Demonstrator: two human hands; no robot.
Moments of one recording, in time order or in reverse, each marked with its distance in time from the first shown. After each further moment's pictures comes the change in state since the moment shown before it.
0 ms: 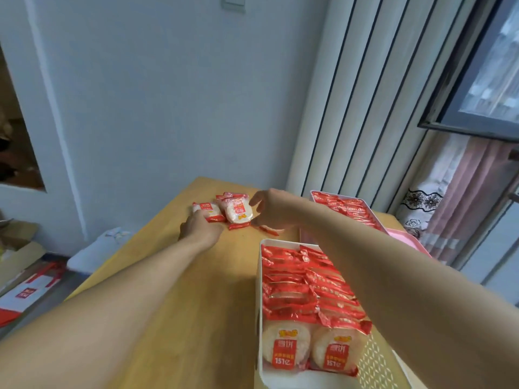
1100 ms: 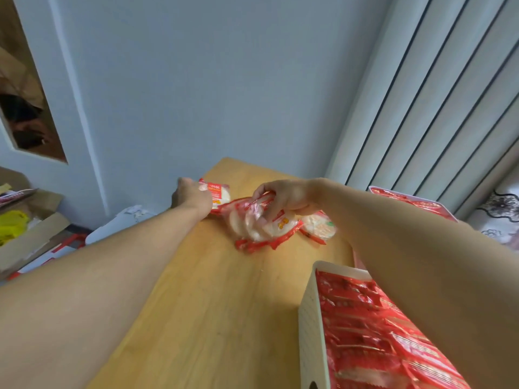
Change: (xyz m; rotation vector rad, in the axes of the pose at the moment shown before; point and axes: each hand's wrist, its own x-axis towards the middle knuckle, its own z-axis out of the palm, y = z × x) left_hand 0.140 -0.038 -0.019 -0.174 0.292 -0.123; right_hand 0.178 0.022 0.053 0.624 -0.507 -0.046
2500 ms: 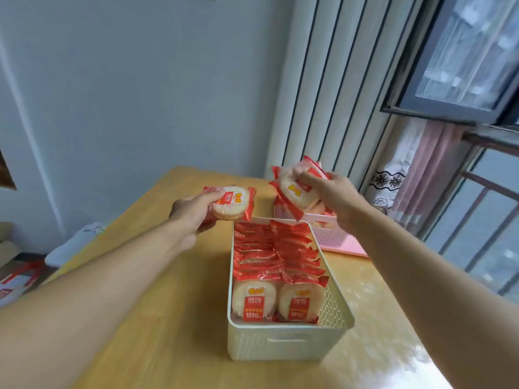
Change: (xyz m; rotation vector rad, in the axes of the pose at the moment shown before) left_hand -0.205 0.048 -0.035 -0.608 -0.496 -0.036; right_hand -0.296 0.047 0.048 0.445 0.979 -0.089
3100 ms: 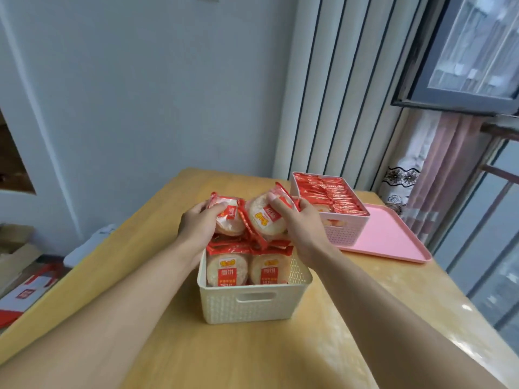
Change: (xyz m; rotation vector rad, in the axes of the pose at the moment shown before) left_hand -0.027 -0.020 0.003 0.054 0.066 0.077; right_hand -0.037 0.043 0.072 0.322 -0.034 0.037
